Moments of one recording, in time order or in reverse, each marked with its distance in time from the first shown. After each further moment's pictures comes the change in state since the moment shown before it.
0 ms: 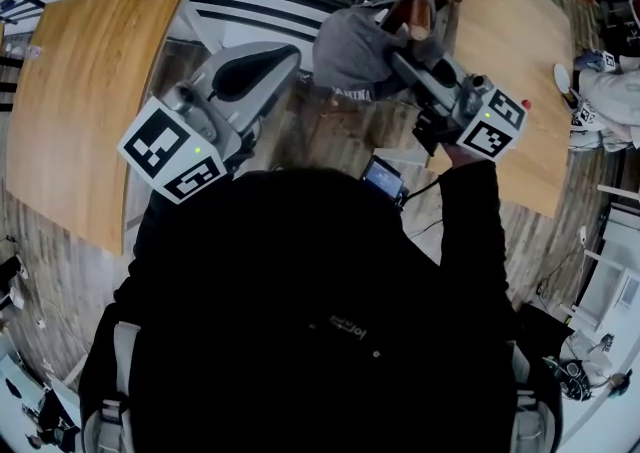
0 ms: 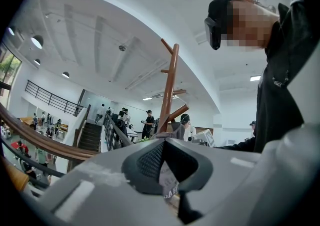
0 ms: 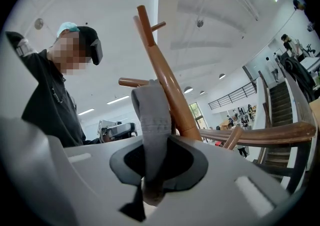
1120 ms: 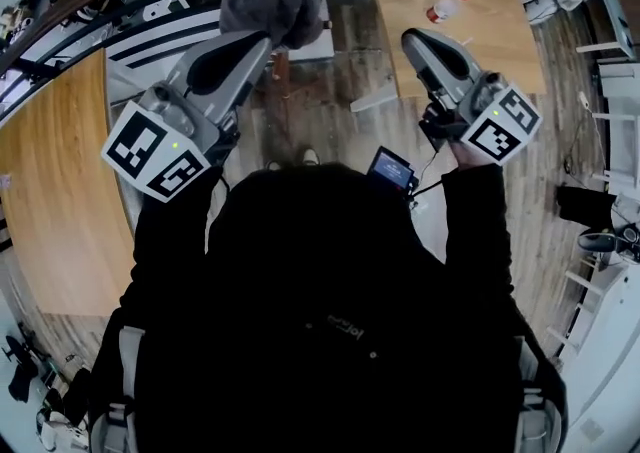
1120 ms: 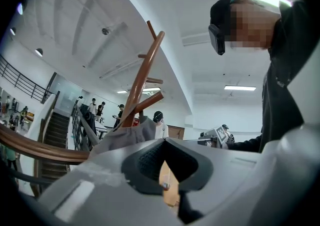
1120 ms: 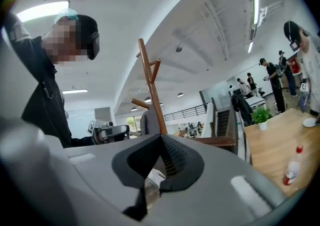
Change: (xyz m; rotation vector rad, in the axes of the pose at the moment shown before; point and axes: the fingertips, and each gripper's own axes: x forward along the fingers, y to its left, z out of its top) left arm 0.013 -0.027 -0.022 -0.047 0.027 -0.331; right arm -0.099 0.061 -0.011 -0.087 -0.091 -0.569
